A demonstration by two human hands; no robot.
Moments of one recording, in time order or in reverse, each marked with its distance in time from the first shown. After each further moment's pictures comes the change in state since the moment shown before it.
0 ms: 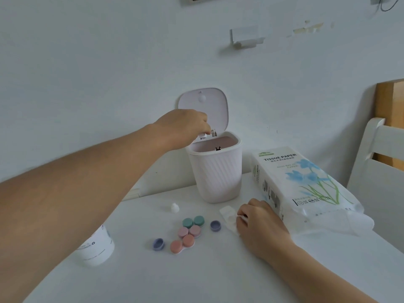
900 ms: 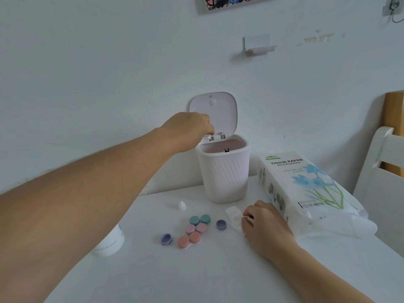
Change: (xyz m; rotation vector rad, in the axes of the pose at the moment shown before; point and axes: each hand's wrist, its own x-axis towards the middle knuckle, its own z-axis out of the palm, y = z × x) left_hand -0.017 0.002 -0.003 0.007 -0.026 -0.101; right_hand 0.000 0.003 0.002 0.016 0.012 -0.026
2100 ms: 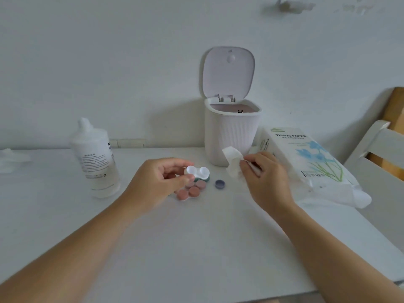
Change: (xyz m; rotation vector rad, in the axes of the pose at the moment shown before) left_hand -0.191 0.098 0.098 -1.613 0.258 -0.567; right_hand -0.001 -0.023 -0.015 0.219 0.298 -0.162
